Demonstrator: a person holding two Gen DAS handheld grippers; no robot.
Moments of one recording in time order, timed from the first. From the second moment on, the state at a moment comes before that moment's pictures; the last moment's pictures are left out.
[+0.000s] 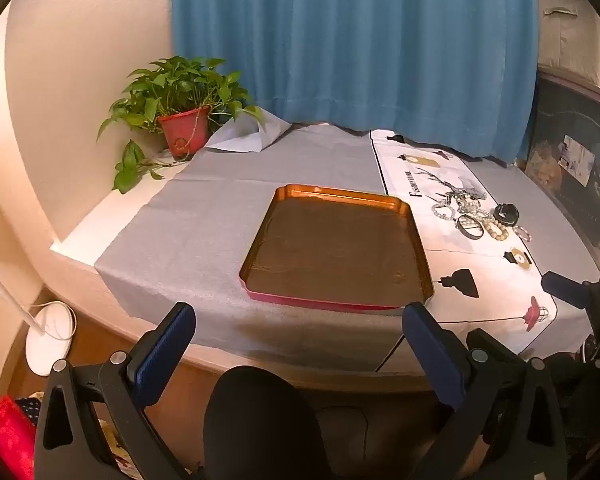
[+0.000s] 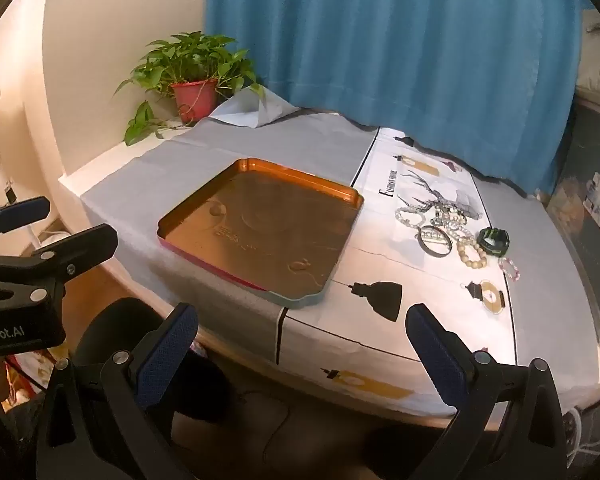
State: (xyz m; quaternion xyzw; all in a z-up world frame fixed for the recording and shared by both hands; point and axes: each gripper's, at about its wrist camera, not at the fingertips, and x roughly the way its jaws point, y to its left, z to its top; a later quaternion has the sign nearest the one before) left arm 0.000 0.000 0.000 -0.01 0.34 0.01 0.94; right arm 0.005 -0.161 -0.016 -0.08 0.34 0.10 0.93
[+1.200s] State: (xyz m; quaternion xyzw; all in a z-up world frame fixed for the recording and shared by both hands) left arm -0.005 -0.004 0.000 0.00 0.35 0.01 0.94; right arm 0.001 -0.160 -0.015 -0.07 0.34 0.11 0.93
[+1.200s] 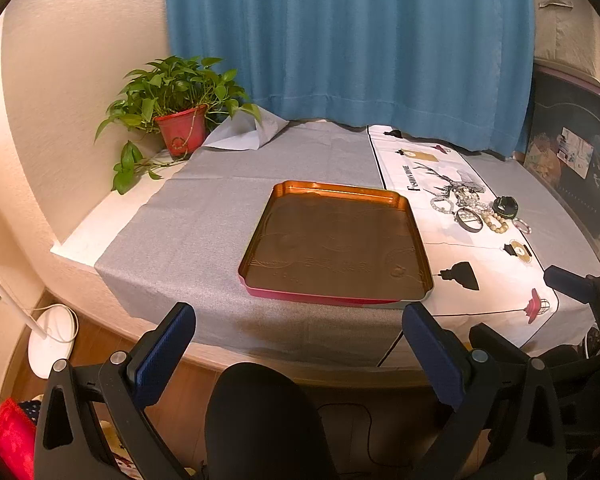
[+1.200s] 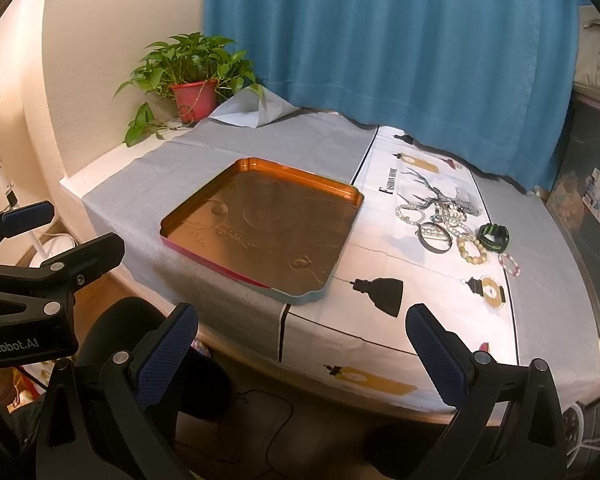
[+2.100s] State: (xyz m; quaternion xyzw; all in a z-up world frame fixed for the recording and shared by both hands) left arm -0.006 -0.001 -0.001 0.00 0.35 0.01 0.94; right arm 0.000 -0.160 -0.014 -0.07 0.34 0.11 0.93
